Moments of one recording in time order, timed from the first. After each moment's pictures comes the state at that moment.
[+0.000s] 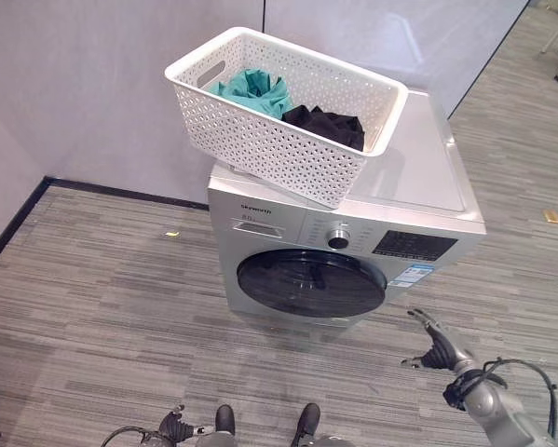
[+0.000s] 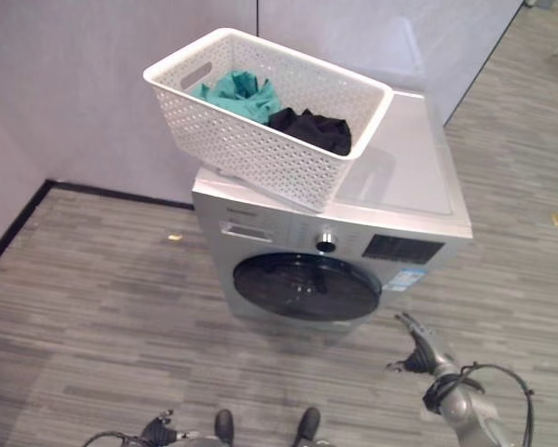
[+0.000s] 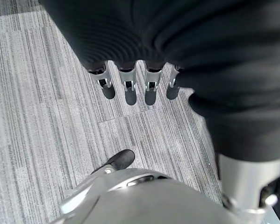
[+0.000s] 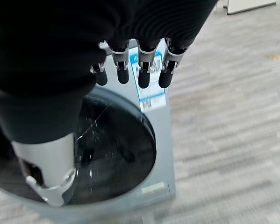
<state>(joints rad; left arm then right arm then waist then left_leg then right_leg) -0.04 0.25 -0.21 1.27 0.09 -0.12 0.09 0.16 -0.67 0.12 0.30 -0.49 -0.10 -0.16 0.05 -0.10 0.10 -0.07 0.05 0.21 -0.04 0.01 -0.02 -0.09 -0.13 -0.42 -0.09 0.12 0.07</state>
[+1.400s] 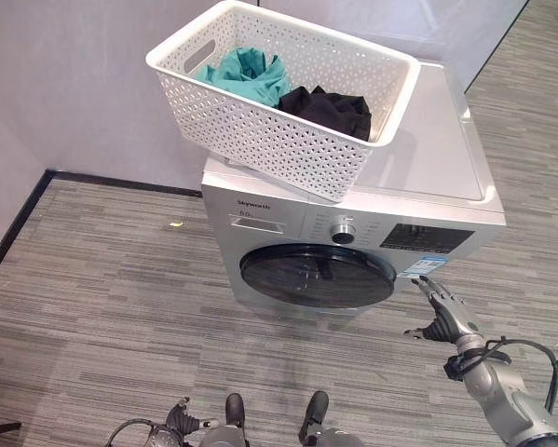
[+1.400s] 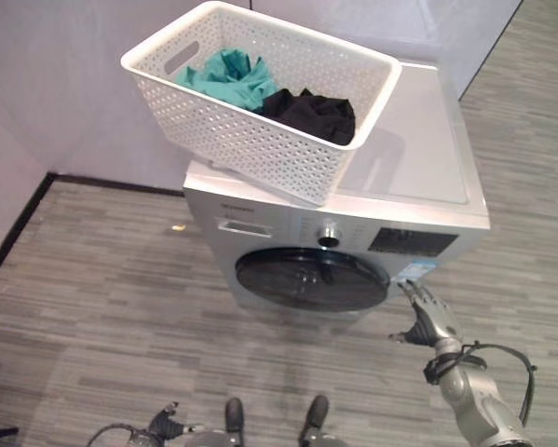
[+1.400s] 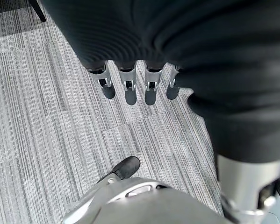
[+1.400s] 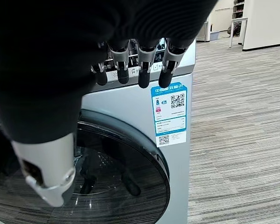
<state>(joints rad) -0.06 0.23 -0.22 1.27 0.14 -0.11 0.14 0.11 -0.67 0.14 0.20 -0.61 -0.05 -0.22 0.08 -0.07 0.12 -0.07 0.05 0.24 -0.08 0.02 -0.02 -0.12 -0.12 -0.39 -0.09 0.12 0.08</state>
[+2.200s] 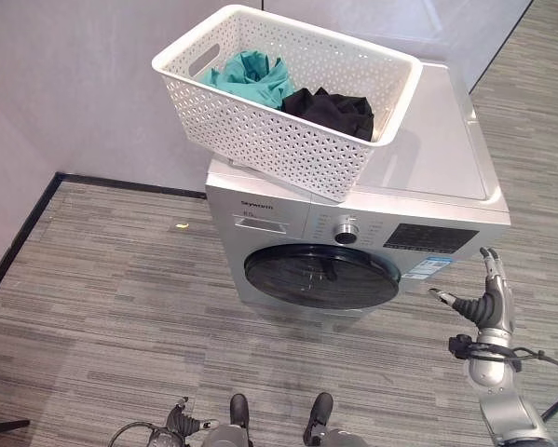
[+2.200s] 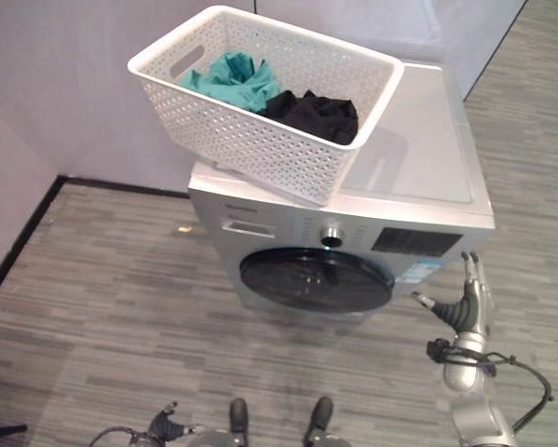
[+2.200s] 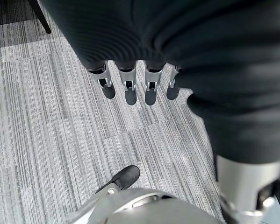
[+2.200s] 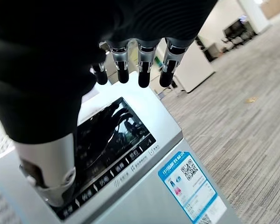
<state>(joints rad) -0.04 0.22 -0.22 1.26 0.13 -0.13 0.19 0.13 -0.51 -0.06 0.16 -0.33 -0.11 -0.50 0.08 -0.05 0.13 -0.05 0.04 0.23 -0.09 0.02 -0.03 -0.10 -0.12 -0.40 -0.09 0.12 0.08</state>
